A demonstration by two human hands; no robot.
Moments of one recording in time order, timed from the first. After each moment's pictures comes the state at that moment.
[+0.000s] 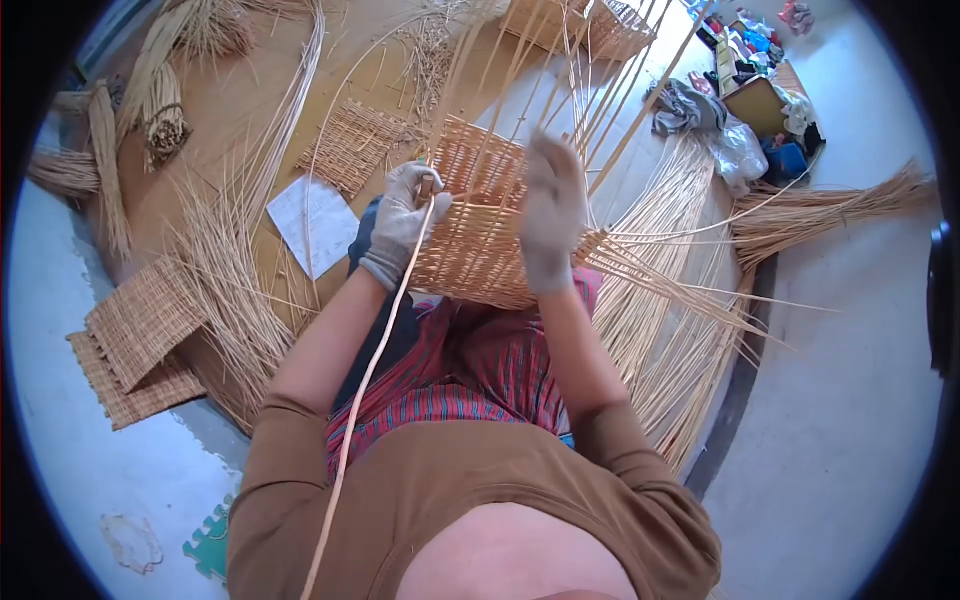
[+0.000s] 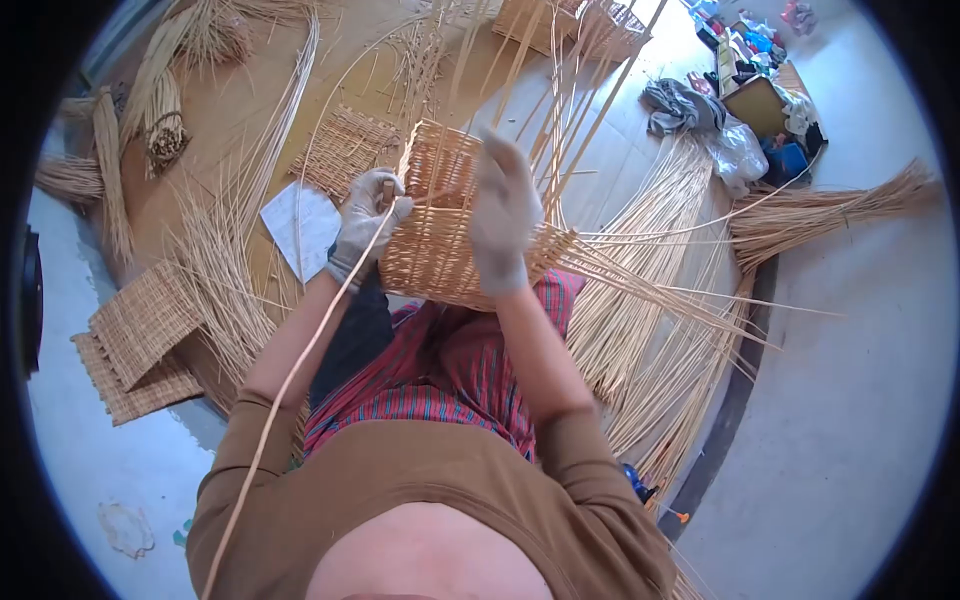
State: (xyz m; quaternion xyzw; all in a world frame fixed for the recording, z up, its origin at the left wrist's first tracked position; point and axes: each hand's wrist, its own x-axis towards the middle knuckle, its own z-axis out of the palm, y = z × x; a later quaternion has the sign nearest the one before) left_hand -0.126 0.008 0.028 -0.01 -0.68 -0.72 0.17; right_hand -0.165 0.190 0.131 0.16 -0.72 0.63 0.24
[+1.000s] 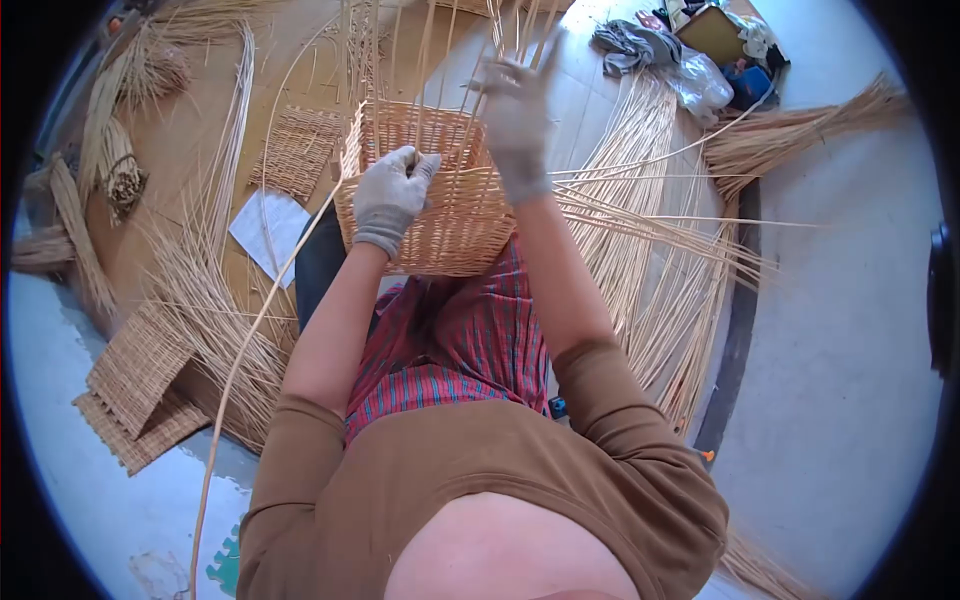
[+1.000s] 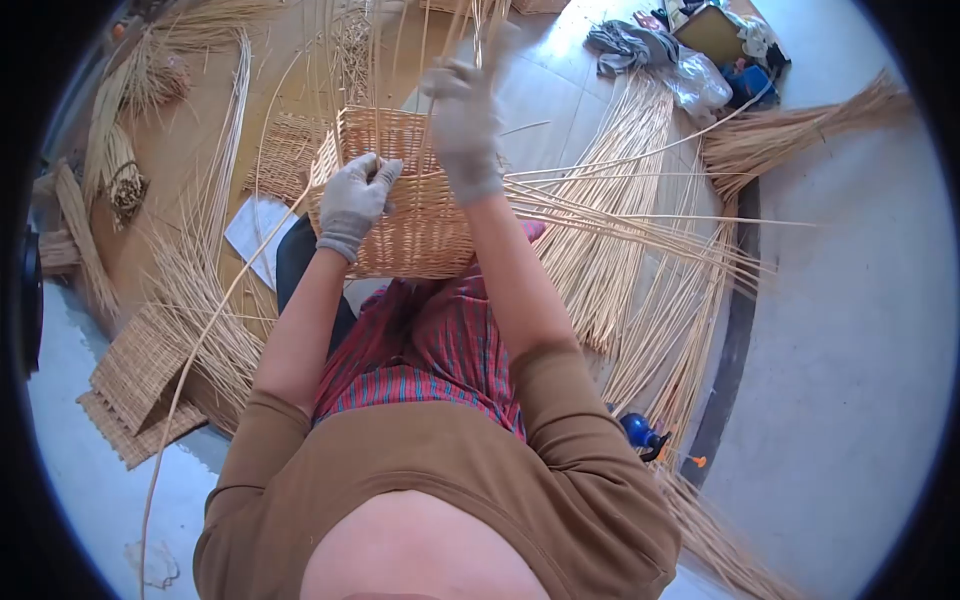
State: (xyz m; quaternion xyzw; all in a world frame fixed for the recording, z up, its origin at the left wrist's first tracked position) left_hand -0.134 0.093 0.112 0.12 -0.84 -0.54 -0.03; right_hand -0.213 0.246 0.157 0.18 -0.78 0.54 0.26
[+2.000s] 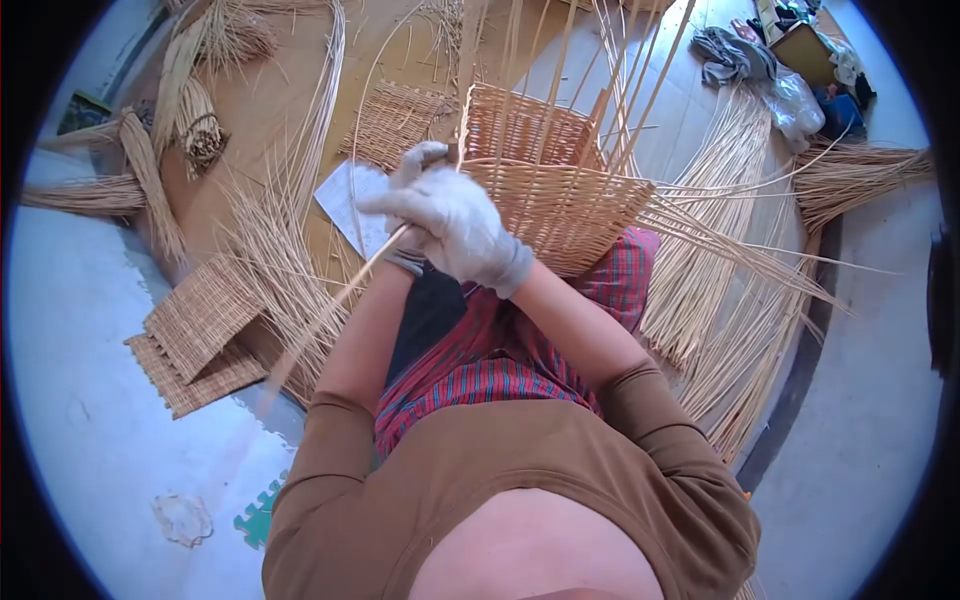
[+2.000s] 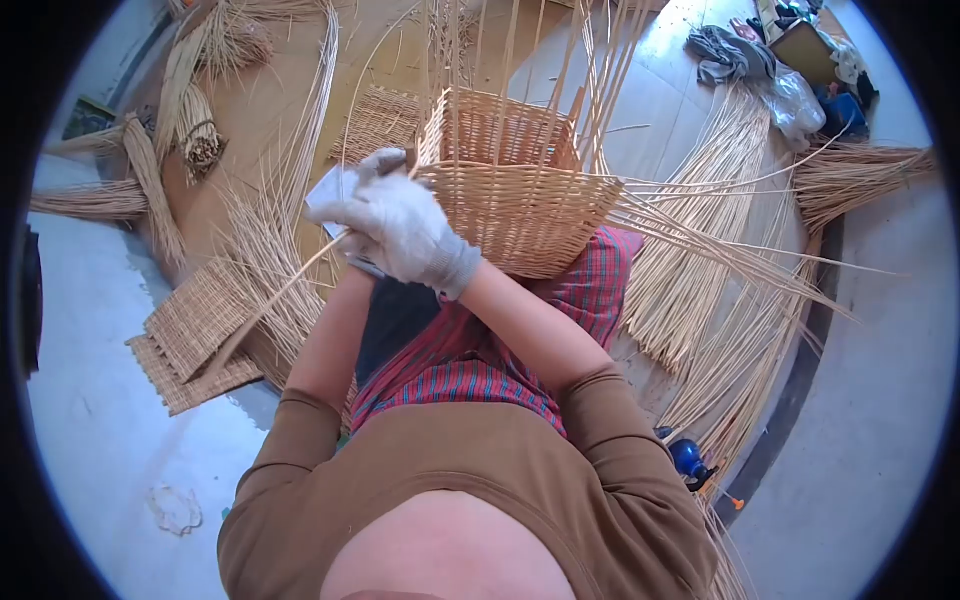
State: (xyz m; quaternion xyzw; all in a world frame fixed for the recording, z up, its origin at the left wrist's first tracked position) left_hand -0.102 -0.002 0.042 0.01 -0.65 -0.73 0.23; right_hand -0.106 0.131 0.152 0.51 -0.72 0.47 0.02
